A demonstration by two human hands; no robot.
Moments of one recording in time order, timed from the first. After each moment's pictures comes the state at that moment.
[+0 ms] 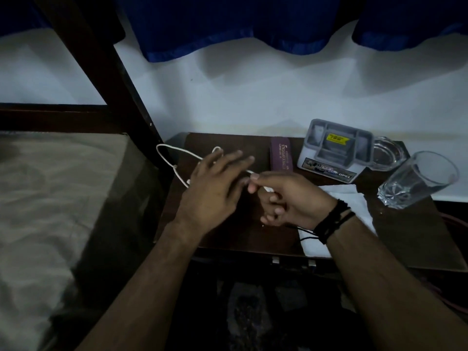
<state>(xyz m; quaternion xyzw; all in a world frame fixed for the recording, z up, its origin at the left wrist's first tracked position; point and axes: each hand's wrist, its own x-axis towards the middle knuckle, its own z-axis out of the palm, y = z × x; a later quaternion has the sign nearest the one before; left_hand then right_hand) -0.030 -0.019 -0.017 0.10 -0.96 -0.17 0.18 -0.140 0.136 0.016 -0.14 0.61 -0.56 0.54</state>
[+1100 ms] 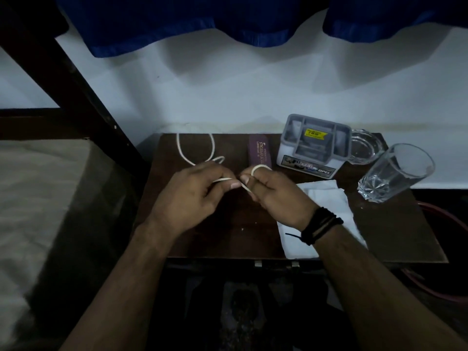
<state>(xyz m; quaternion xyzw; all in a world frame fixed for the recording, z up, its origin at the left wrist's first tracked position) -0.047 -0.014 -0.006 0.03 -0.93 -0.30 0.20 -0.163 0.149 -0.017 -0.39 0.76 -0.46 0.25</state>
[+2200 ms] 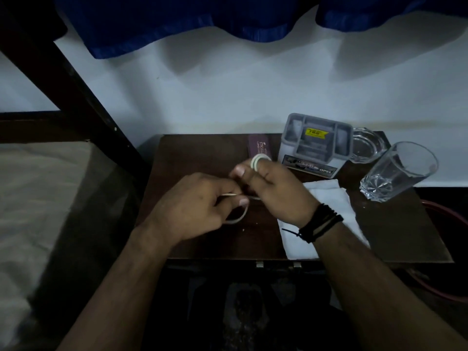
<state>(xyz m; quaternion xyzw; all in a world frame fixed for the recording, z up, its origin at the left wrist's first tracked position) -0.043 -0.003 0.014 0.01 -0.96 -0.27 0.09 -0.162 0.145 -0.006 -0.40 0.74 -0.50 0.20</state>
